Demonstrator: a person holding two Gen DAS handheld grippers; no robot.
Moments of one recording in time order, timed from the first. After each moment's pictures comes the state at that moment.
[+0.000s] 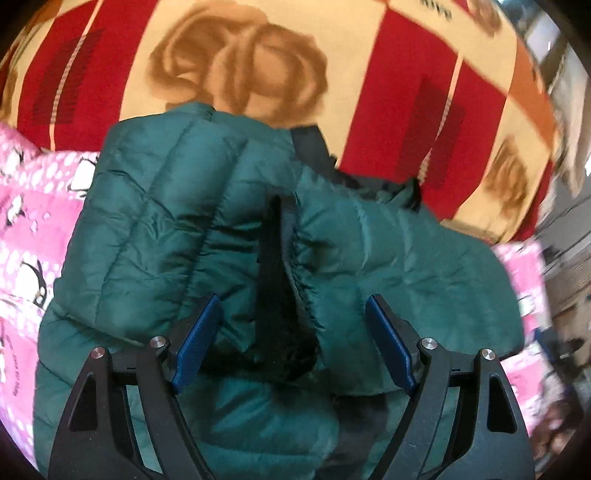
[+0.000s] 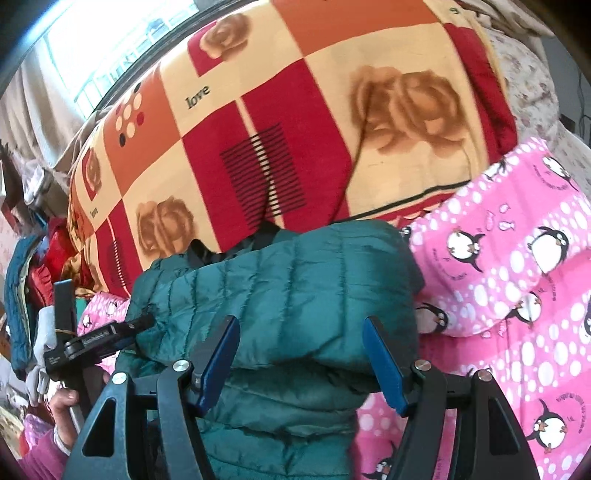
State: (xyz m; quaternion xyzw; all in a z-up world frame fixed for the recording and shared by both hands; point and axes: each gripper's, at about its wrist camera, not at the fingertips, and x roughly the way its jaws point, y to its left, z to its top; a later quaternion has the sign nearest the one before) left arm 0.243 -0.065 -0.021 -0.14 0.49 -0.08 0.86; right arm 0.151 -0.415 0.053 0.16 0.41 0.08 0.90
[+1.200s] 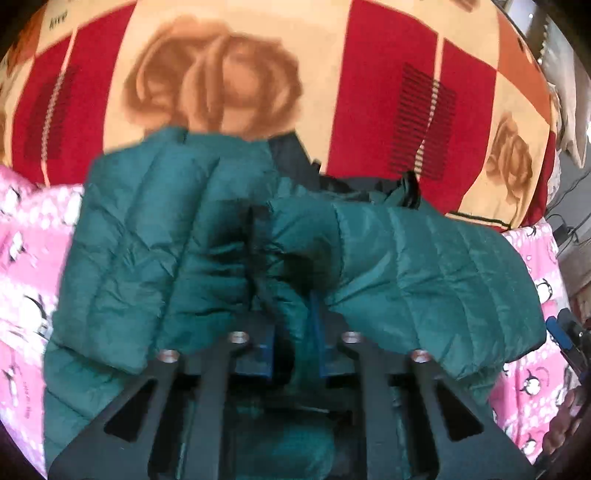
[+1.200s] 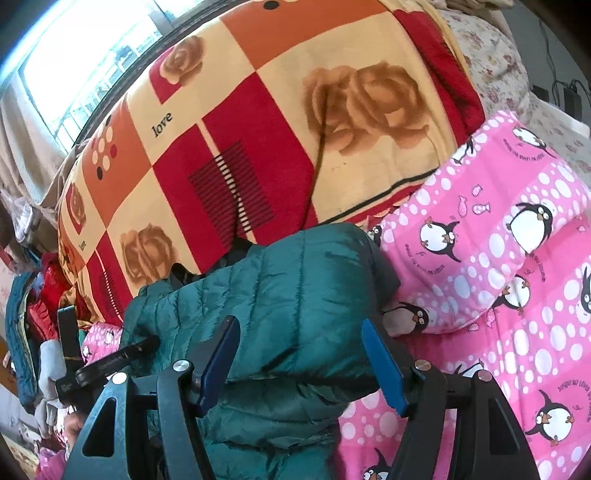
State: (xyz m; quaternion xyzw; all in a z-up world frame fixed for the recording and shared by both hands) left arm 0.247 -0.087 -0.011 -0.10 0.47 -0.09 0.88; right arm 0.151 -0.444 0.040 0.21 0.39 0.04 0.89
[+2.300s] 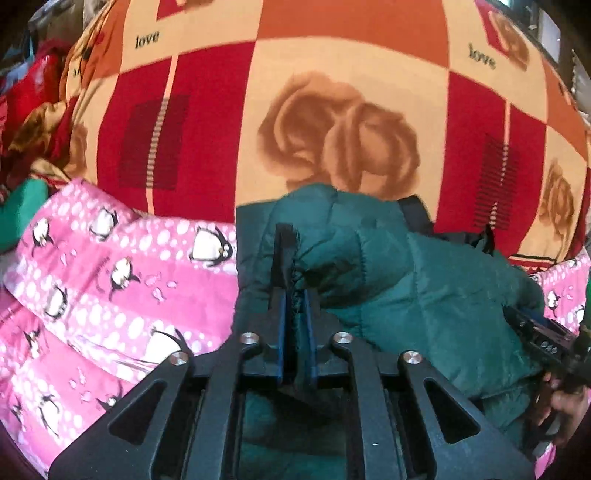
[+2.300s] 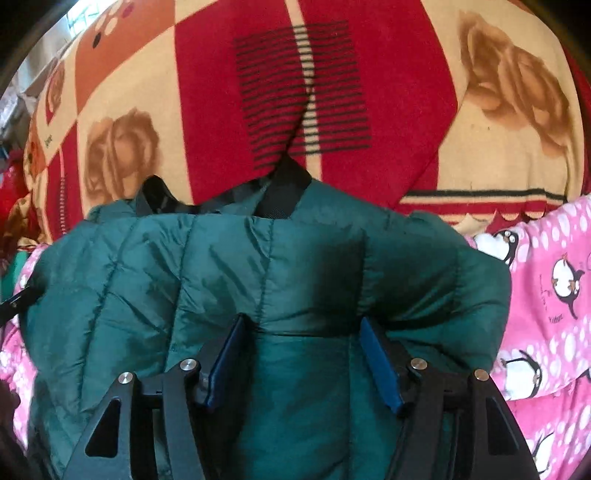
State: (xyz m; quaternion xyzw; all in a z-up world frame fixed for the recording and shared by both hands) left arm 0.232 0.026 0.017 -0.07 0.42 0.01 0.91; right arm 0.264 -0.316 -0.039 0.05 0.47 0.07 0.88
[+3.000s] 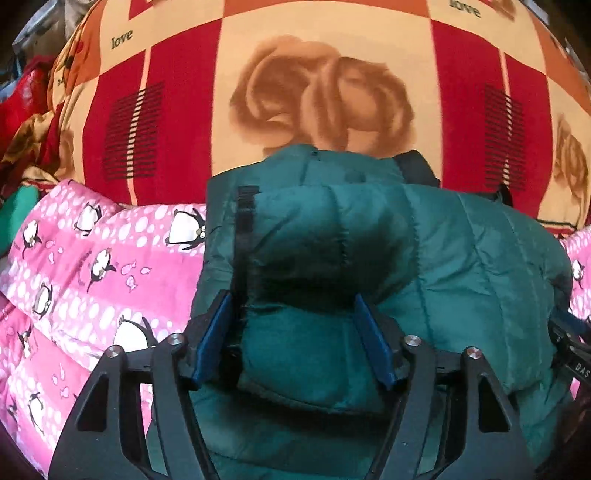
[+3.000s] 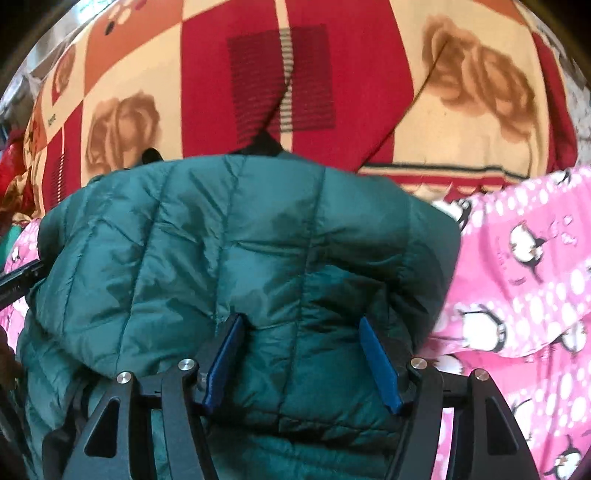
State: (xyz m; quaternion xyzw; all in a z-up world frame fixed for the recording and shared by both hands) left arm 0.243 -0.007 -0.032 -0.03 0.44 0.03 0.90; right arm 0.215 -0.333 -0.051 0.02 0.48 0.05 0.88
